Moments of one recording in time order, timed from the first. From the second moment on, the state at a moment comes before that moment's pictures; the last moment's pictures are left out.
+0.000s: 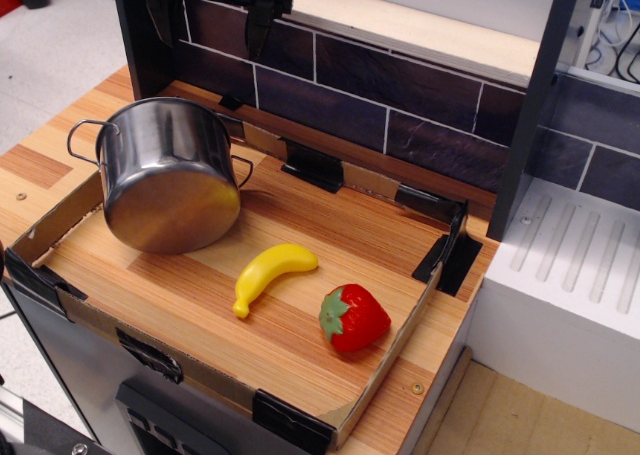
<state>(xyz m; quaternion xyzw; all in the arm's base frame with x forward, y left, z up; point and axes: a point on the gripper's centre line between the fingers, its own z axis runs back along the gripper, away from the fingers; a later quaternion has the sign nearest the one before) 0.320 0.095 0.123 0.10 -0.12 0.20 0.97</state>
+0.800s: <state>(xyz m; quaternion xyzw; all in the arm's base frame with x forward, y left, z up) 0.314 0.109 0.127 0.07 -0.13 0.09 0.98</state>
